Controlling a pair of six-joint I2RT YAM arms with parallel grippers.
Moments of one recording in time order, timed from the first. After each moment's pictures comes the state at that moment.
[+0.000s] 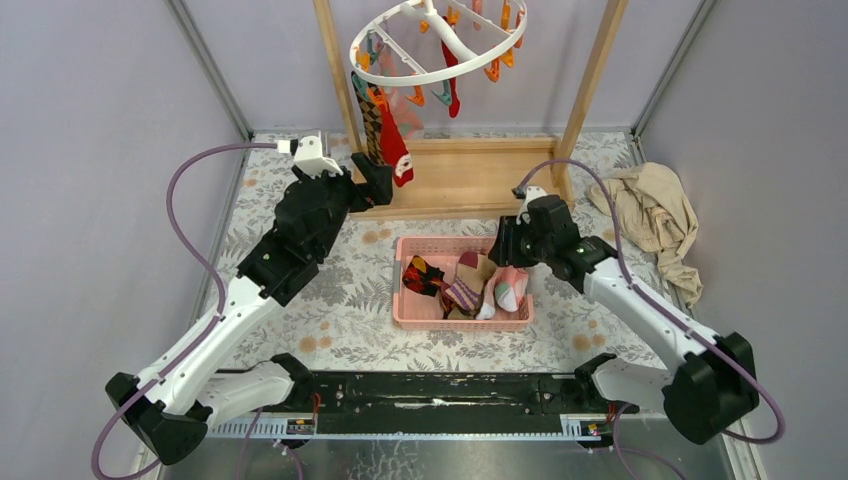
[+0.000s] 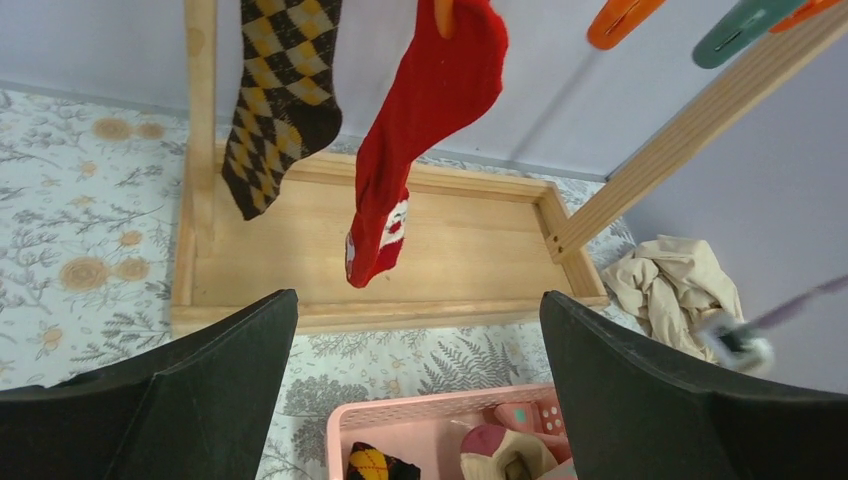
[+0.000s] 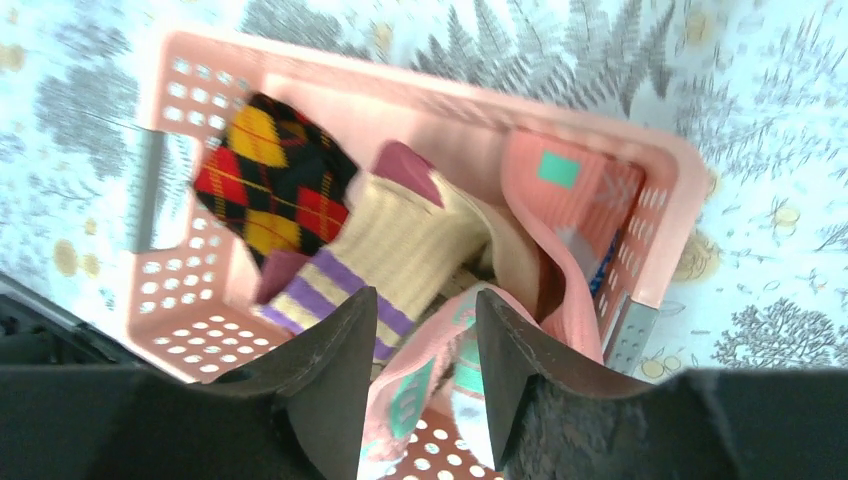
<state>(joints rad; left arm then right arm) -0.63 1.01 1.09 -0.15 -0.37 -0.44 0.48 1.20 0.82 -0.42 -0.13 0.40</state>
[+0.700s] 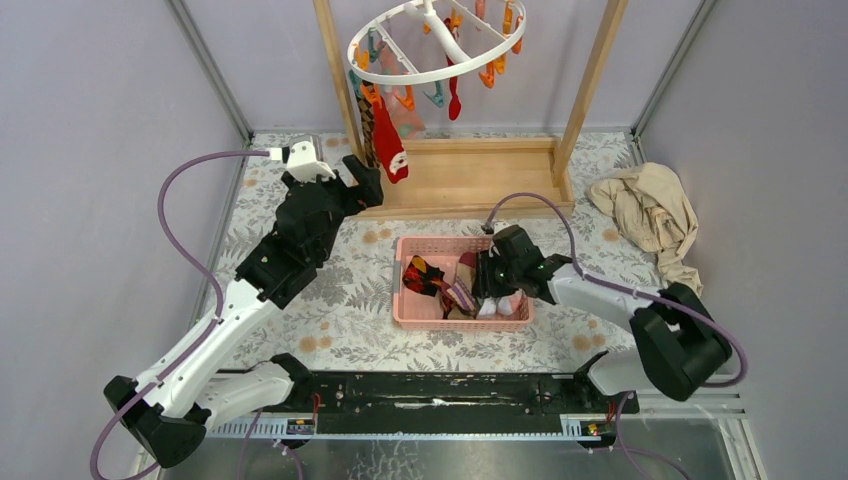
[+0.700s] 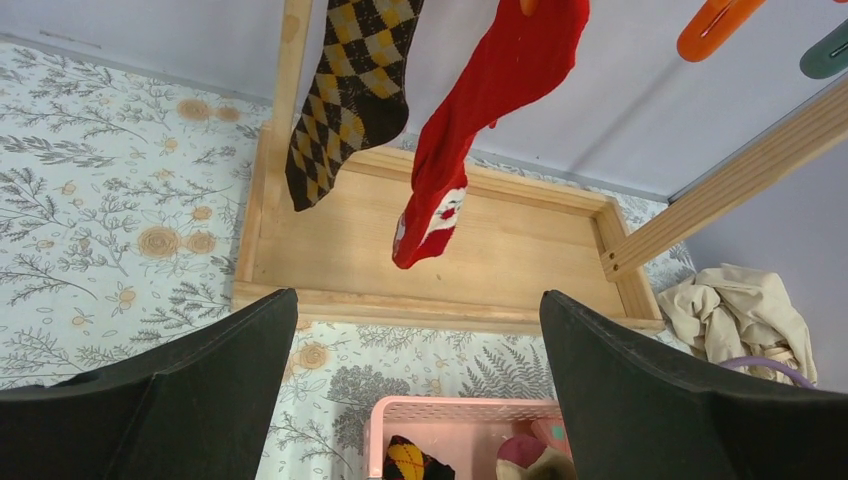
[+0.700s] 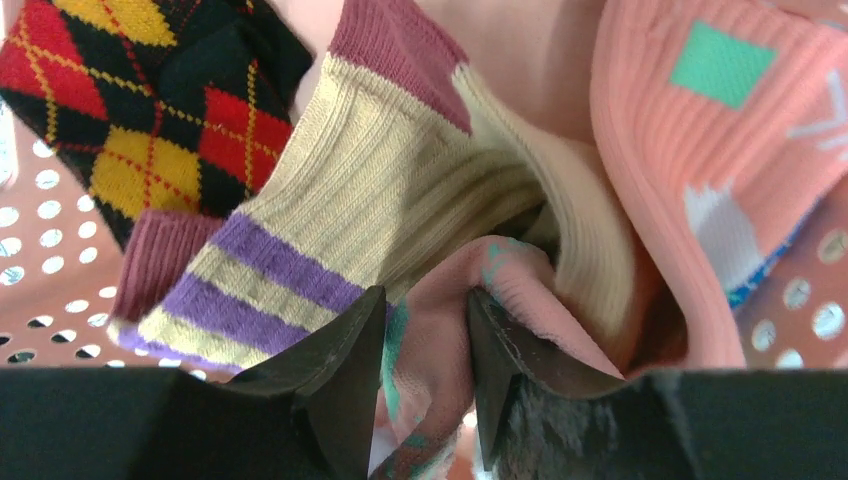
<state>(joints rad) -0.63 0.99 1.06 -0.20 -0.51 -0.46 0.63 1.34 0.66 -0.24 -0.12 0.45</state>
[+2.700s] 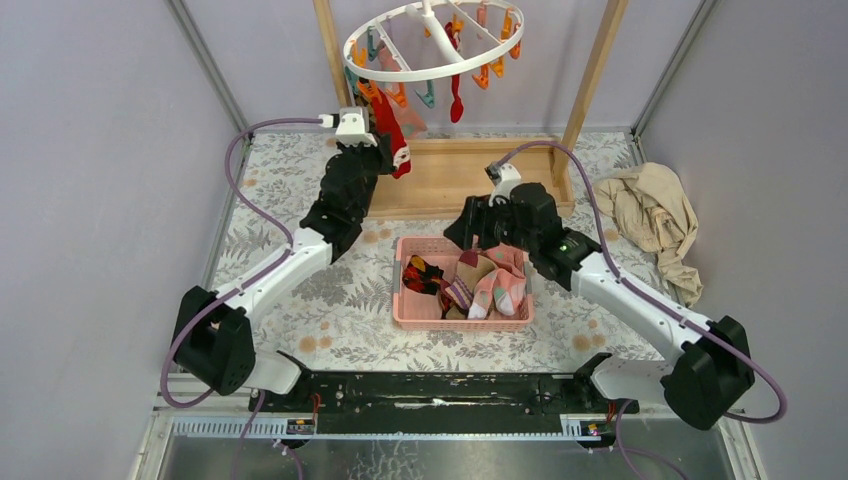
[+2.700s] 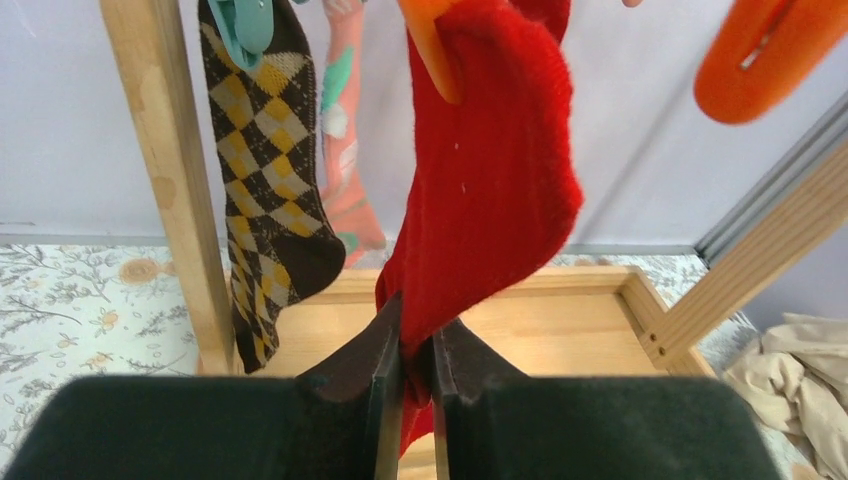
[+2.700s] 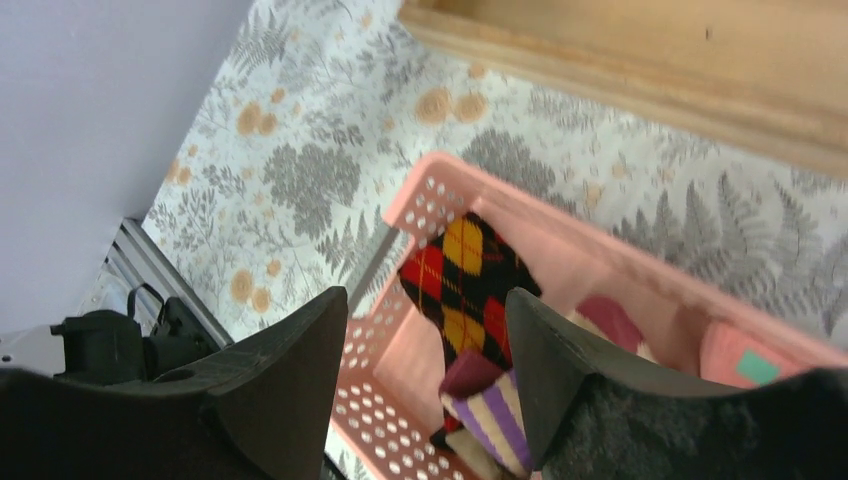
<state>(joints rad) -0.50 1.42 1.05 0.47 -0.37 -0.21 0.63 1.21 0.92 -0.17 -0.20 0.47</state>
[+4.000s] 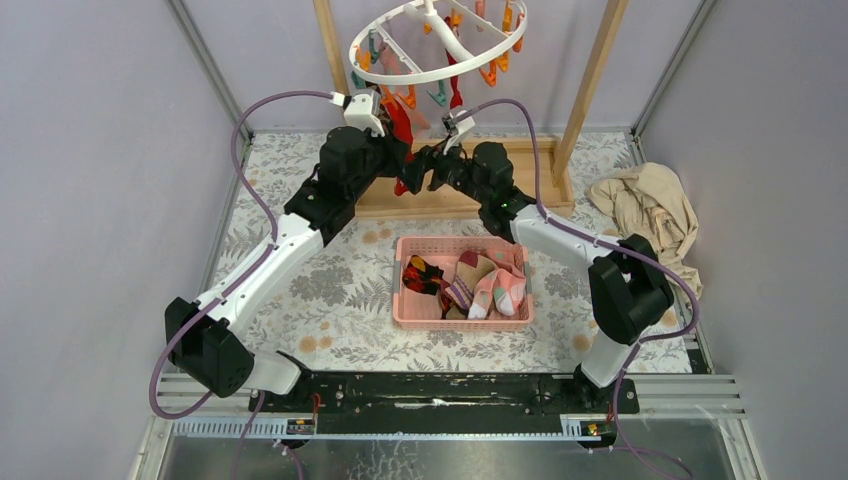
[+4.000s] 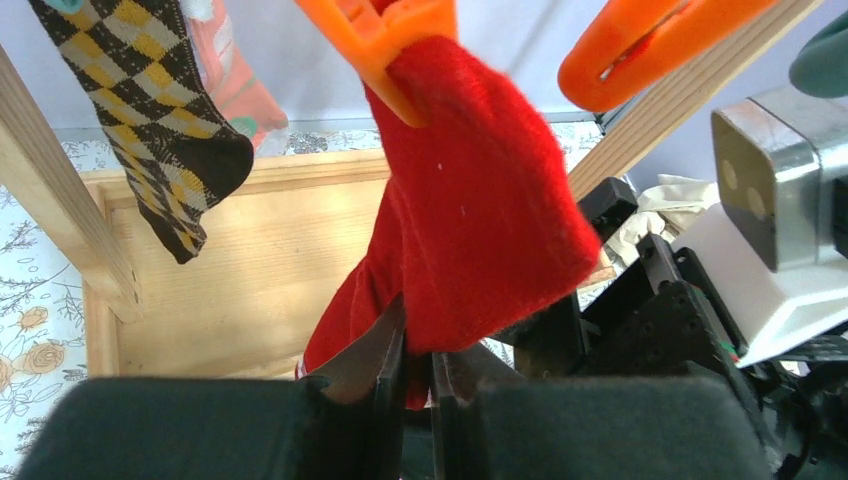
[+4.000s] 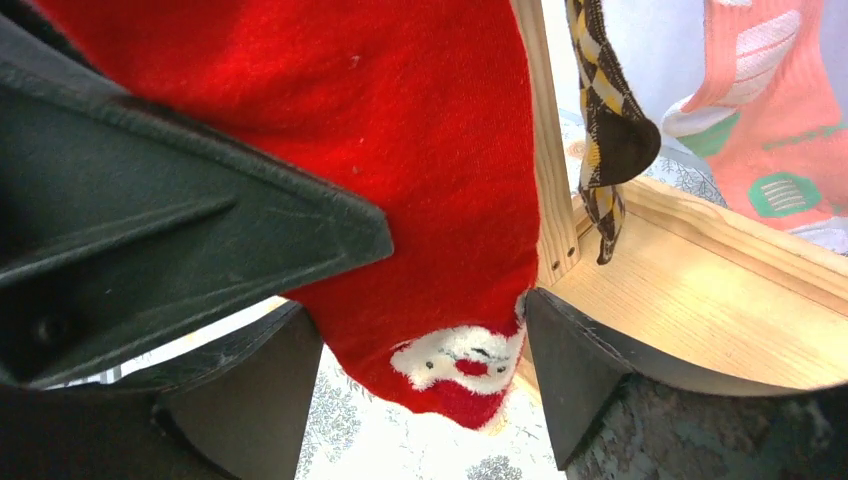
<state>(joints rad) -0.50 1.40 1.31 -0.08 -0.10 -0.37 0.63 1.73 1.25 0.51 -0.30 0.34</state>
